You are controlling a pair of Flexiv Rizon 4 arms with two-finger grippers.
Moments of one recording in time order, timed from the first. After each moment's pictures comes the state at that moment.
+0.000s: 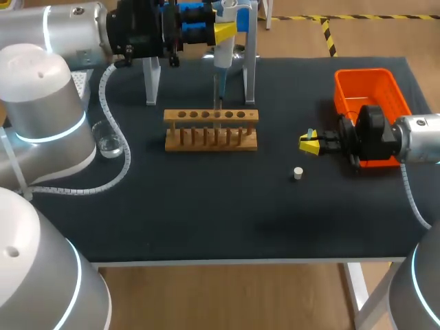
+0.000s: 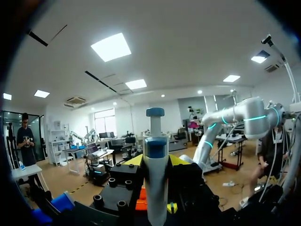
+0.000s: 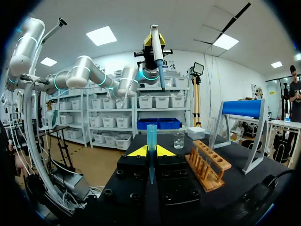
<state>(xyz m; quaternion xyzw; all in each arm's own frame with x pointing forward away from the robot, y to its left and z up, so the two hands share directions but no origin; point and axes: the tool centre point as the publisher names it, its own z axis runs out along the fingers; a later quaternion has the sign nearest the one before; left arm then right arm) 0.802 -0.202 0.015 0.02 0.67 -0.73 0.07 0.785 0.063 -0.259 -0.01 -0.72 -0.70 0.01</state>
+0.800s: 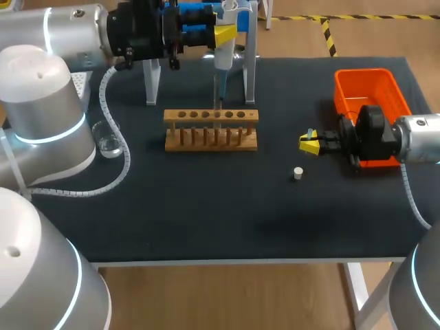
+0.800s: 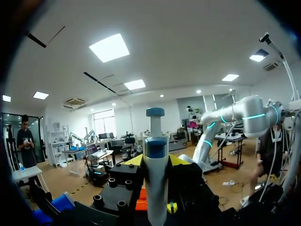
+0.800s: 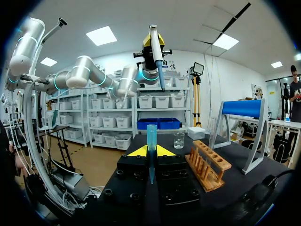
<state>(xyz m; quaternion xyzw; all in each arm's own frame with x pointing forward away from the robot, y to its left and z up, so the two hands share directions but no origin) 0.799 -0.202 0.013 0.03 0.67 -0.73 0.07 0.785 0.063 -0.259 -0.01 -0.72 -0.70 0.01</state>
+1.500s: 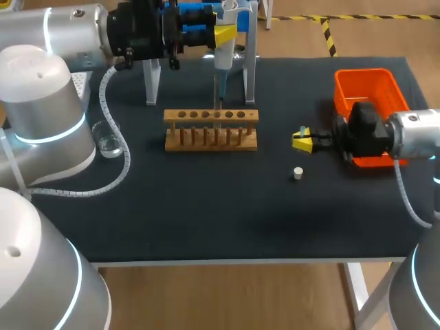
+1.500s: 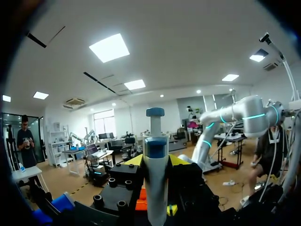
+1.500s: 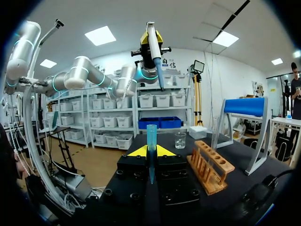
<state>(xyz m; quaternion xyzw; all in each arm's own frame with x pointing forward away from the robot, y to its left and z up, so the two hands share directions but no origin) 0.799 -0.202 0.013 0.03 0.67 -0.73 0.07 0.791 0.083 -0.255 -0.01 -0.72 -0.69 0.03</state>
